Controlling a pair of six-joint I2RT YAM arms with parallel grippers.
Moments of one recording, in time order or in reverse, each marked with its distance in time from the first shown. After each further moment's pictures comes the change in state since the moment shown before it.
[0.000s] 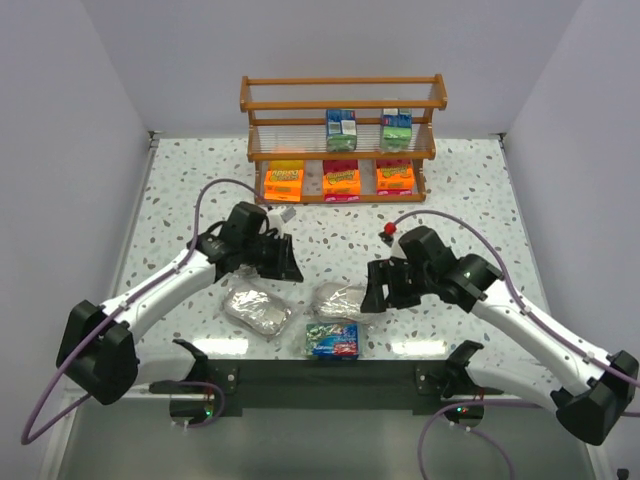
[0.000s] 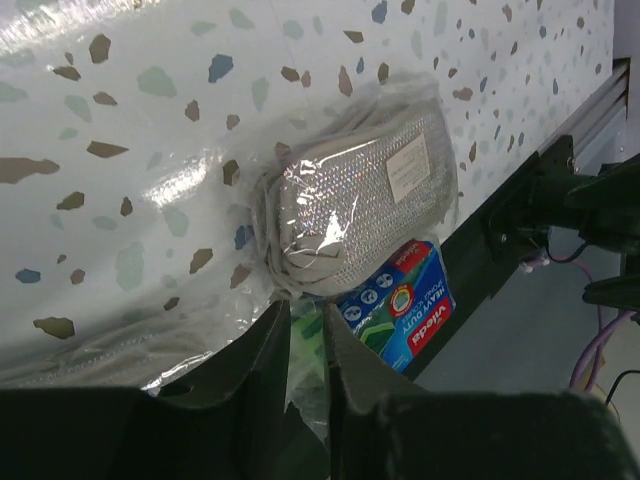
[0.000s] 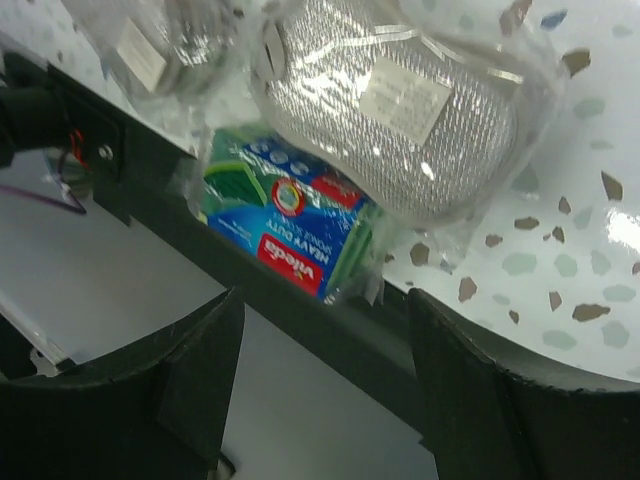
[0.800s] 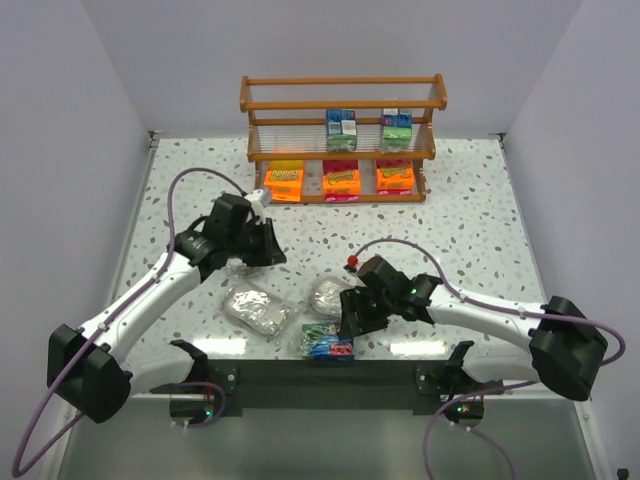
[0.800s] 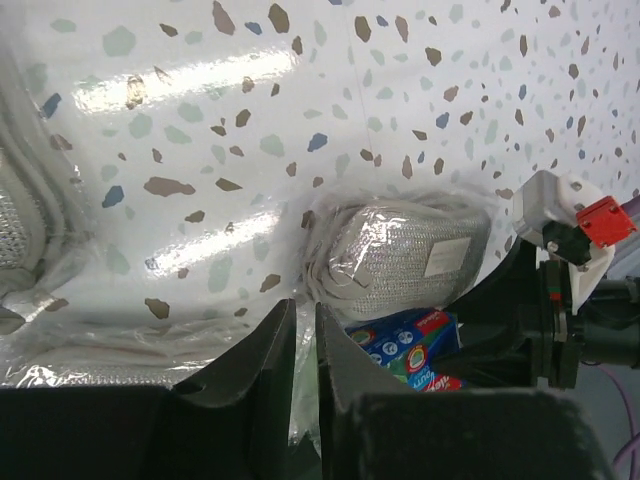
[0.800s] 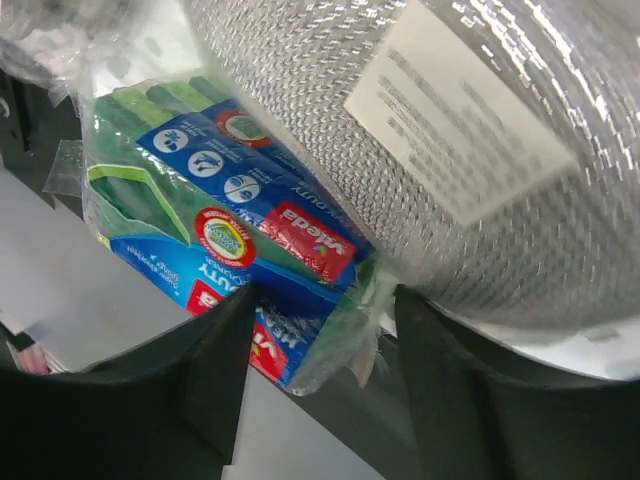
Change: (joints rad) left arm 0.008 -0.105 0.056 -0.098 -0.223 -0.057; right arm 0.216 0.212 -0.280 0.402 0.000 0.104
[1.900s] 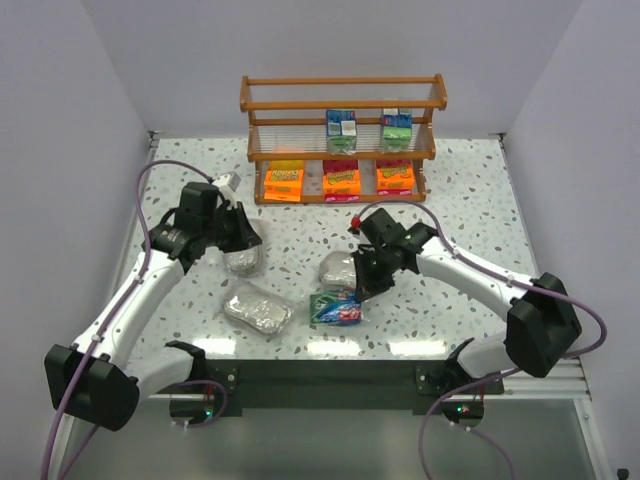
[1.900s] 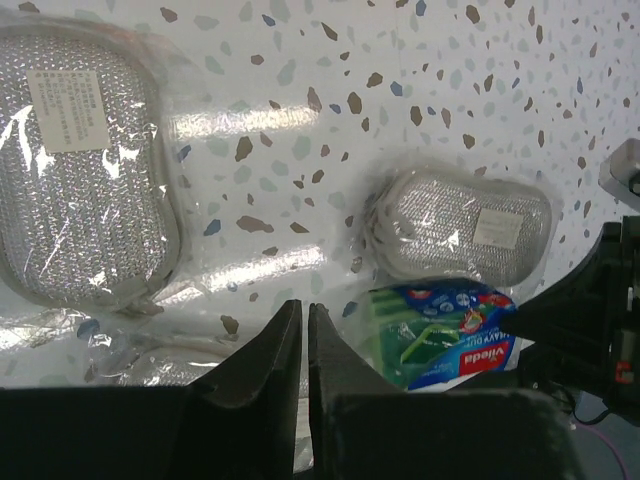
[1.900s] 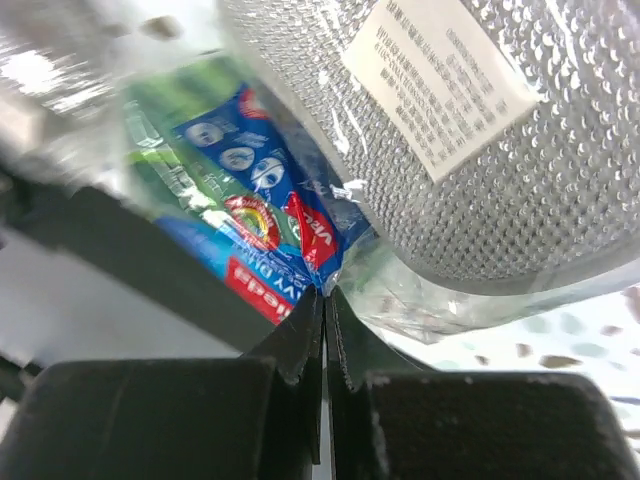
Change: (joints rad) left arm 0.222 -0.039 0.056 -0.057 0.016 0.061; right arm -0.181 0.206 0.406 -0.361 -0.043 -0.178
